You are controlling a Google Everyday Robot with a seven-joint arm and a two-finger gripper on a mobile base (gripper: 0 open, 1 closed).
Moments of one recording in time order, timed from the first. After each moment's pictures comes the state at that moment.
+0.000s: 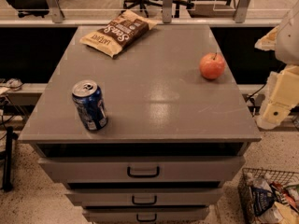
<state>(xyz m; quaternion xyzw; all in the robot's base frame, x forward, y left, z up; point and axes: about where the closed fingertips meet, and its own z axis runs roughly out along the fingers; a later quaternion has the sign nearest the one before) 0.438 -0.217 0.976 -0.60 0.78 -0.03 0.16</state>
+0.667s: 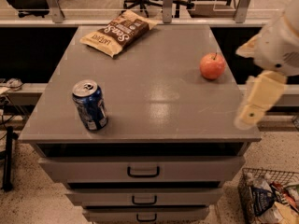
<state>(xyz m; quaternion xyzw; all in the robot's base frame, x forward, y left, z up) 0.450 -0.185 0.957 -0.61 0.77 0.01 0.18</state>
